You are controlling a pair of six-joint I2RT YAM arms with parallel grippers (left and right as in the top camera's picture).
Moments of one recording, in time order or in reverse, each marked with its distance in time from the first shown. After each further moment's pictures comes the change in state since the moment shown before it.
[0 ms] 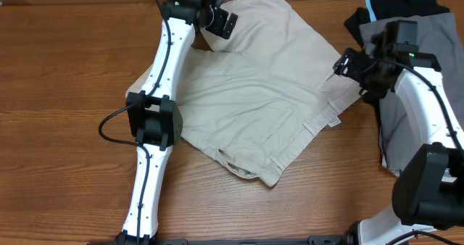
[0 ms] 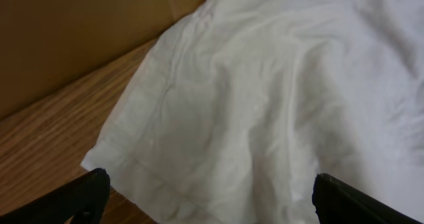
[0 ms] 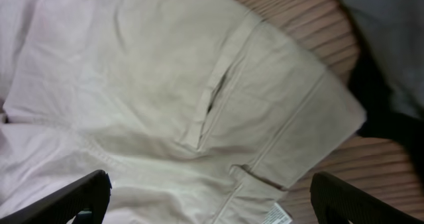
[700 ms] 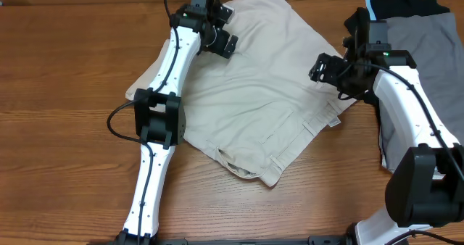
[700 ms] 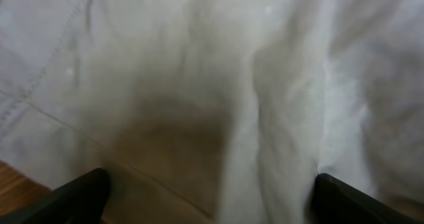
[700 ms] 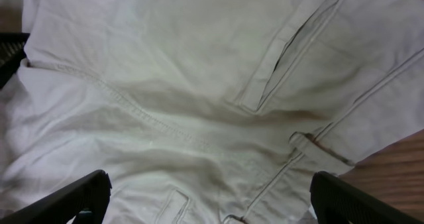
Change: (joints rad) left arm -0.009 0.068 -0.090 -0.031 -0.004 -0.007; right arm 0.132 0.000 0.000 -0.050 -0.010 0.031
